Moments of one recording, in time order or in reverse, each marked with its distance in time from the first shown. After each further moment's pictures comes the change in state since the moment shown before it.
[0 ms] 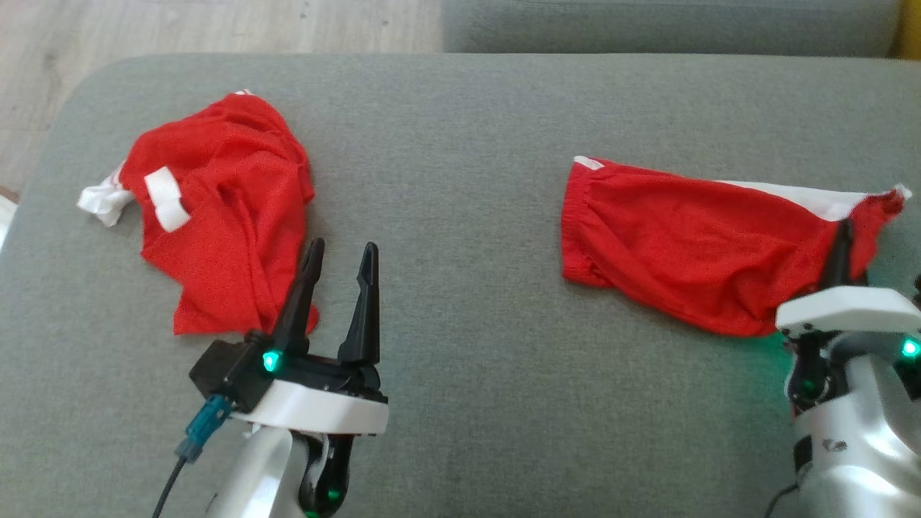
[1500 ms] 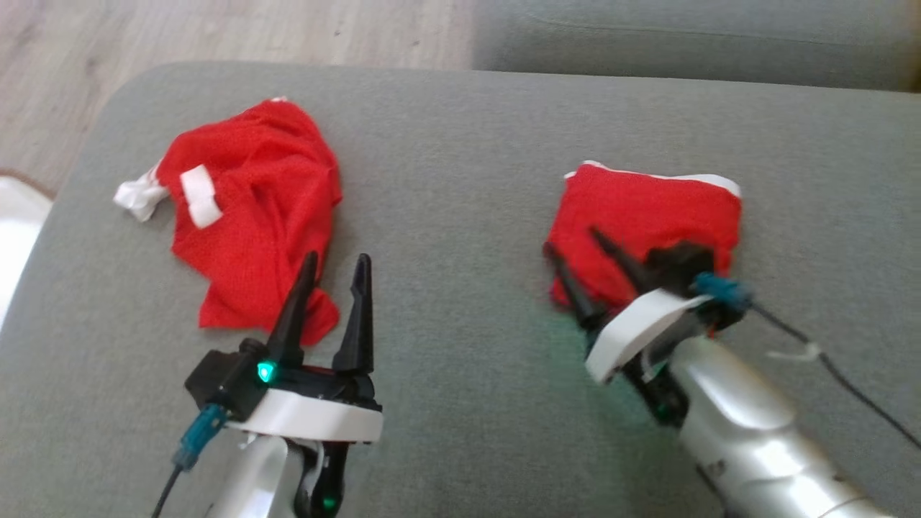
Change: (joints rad) left arm 0.022 0.001 0.013 0.011 -0.005 0.002 0.000; right arm -0.088 -0.071 0.971 0.005 0.146 0.000 0.001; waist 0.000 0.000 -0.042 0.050
